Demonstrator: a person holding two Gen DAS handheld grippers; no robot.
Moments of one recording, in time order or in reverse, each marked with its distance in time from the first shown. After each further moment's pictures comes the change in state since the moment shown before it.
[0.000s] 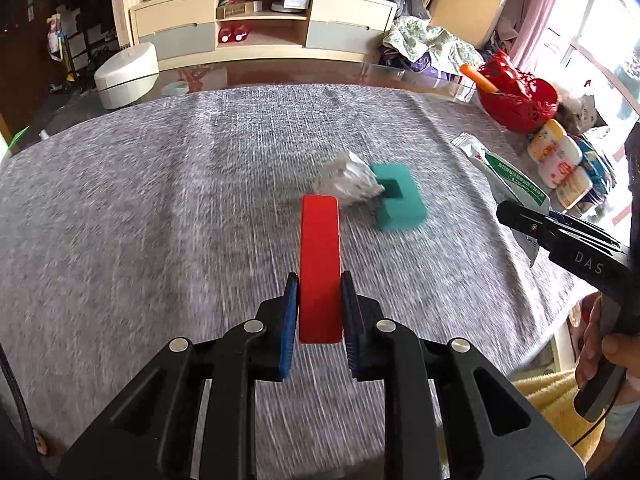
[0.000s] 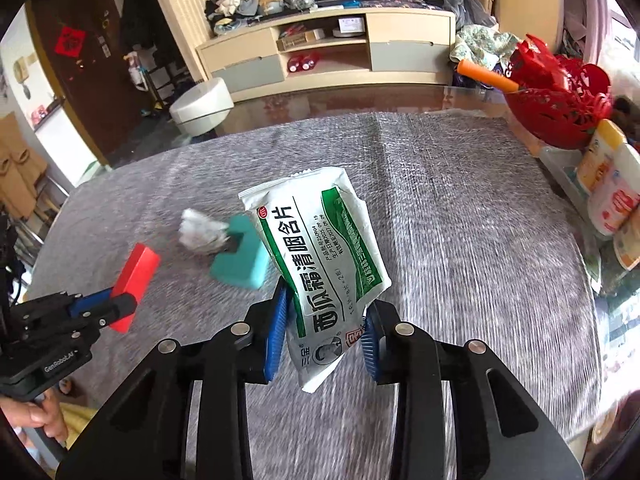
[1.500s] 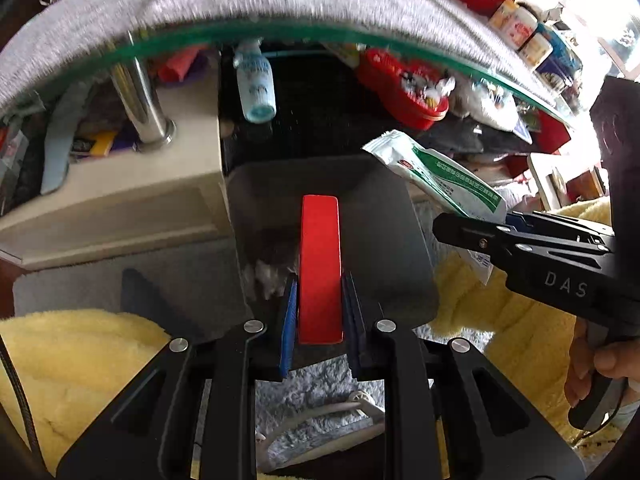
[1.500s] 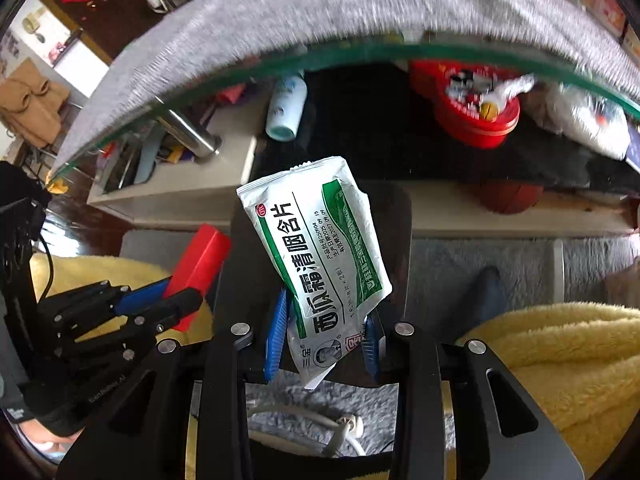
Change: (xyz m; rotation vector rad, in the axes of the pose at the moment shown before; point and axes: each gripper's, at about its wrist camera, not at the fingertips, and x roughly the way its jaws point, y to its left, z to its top) left arm -0.006 -0.013 -0.242 -0.016 0.226 -0.088; right arm 0.001 0.061 -0.230 0.027 0.345 0.094
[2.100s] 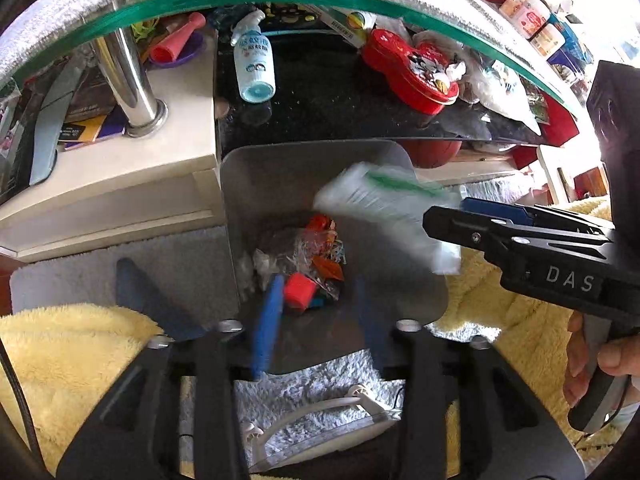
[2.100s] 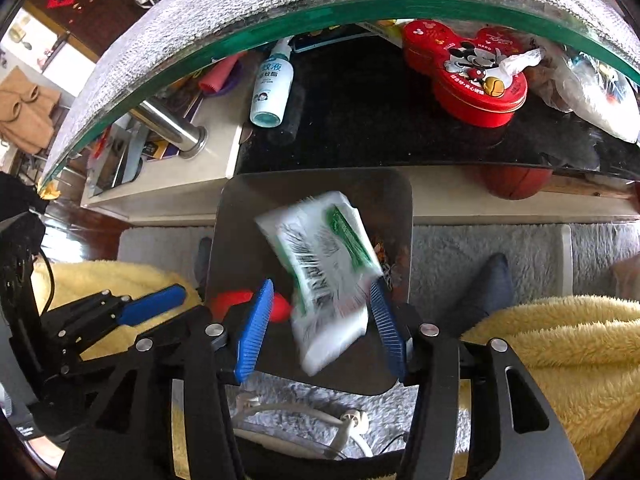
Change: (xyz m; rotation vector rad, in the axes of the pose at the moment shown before) left arm 0.016 0.001 0.003 -0.011 0.041 0.012; right arm 0.013 -0.010 0.007 0.036 0.035 0.012
